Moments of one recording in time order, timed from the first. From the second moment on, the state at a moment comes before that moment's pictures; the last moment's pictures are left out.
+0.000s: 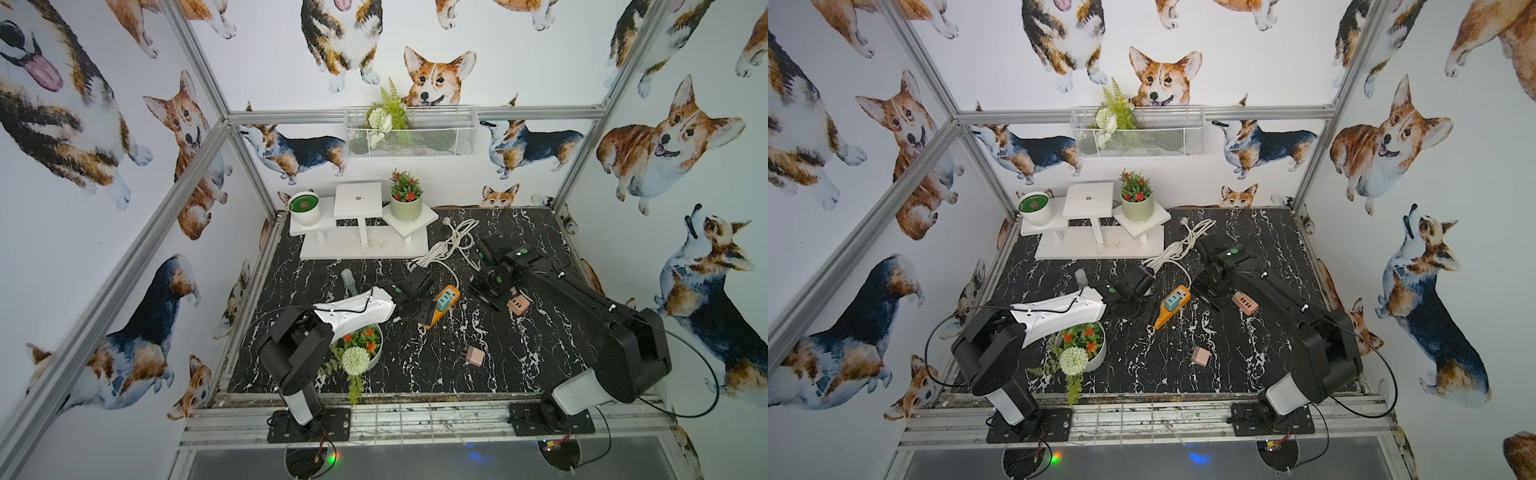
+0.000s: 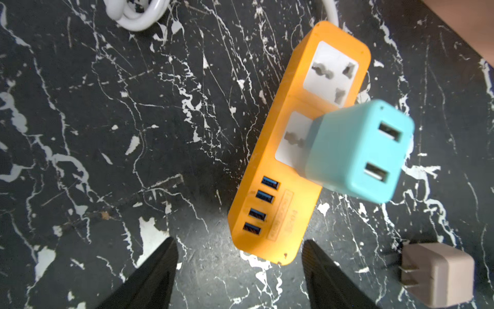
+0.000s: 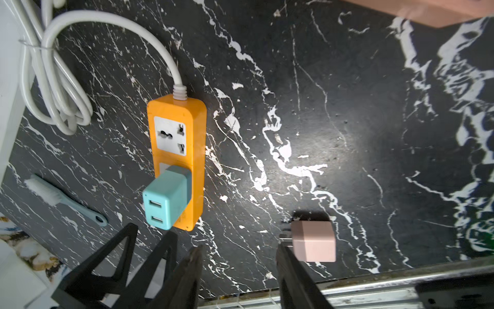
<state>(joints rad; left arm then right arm) -0.85 1.71 1.10 -0.48 -0.04 -0.45 0.52 1.54 1.25 -1.05 -0.14 1.19</state>
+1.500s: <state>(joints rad) -0.92 1.75 1.09 -0.44 -0.05 -0.37 0.60 1.87 1.53 -1.06 -0.21 1.50</state>
